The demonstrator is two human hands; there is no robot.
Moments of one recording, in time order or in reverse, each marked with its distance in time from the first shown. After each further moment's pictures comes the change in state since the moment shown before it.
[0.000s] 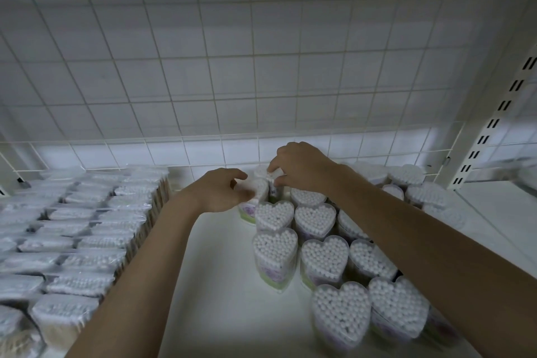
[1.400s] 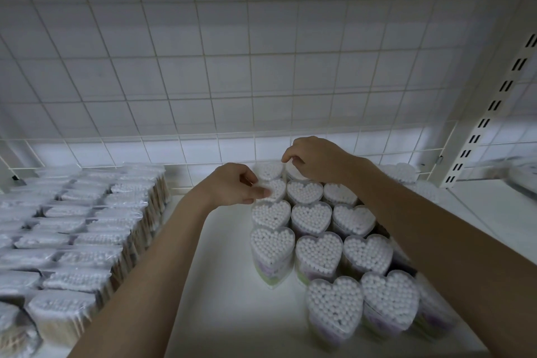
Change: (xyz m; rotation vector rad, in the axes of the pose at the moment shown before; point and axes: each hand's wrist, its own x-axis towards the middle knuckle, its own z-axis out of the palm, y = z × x) left_hand 0.007 0.017 0.013 -0.453 -0.021 0.006; right_hand -0.016 0.032 -0.004 0.188 -0.001 0.101
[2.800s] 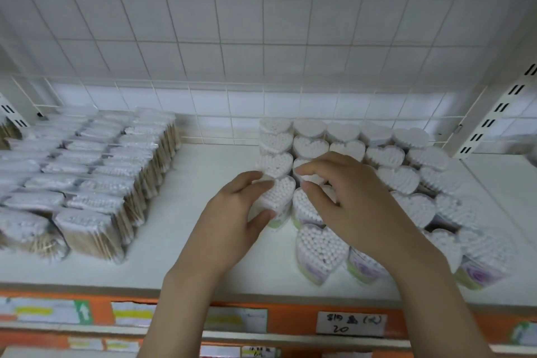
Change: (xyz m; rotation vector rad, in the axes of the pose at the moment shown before) left_hand -0.132 -0.021 0.075 0.437 0.380 0.363; right_hand -0.154 -0.081 -0.002 0.375 0.223 0.016
